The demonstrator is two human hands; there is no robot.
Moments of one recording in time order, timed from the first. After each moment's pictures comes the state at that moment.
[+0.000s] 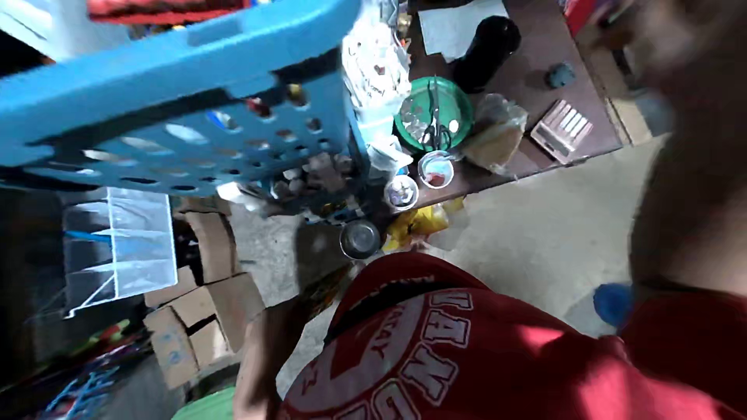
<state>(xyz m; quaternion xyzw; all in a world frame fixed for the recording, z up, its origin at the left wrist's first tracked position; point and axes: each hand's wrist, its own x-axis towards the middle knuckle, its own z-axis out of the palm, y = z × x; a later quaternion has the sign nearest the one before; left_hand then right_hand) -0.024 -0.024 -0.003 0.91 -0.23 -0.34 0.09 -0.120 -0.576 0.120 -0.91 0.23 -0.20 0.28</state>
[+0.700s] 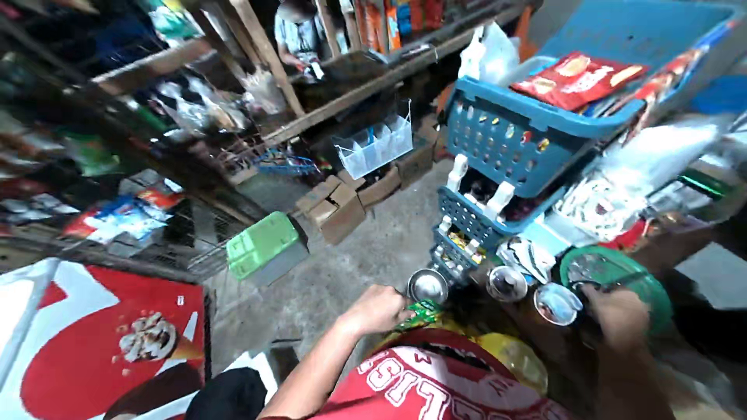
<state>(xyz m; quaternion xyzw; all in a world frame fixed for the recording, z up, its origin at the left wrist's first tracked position) -0.221 -0.127 0.034 0.93 -0.12 -0.26 0.22 -0.040 -0.537 -0.065 -0.95 0.20 0.07 0.25</state>
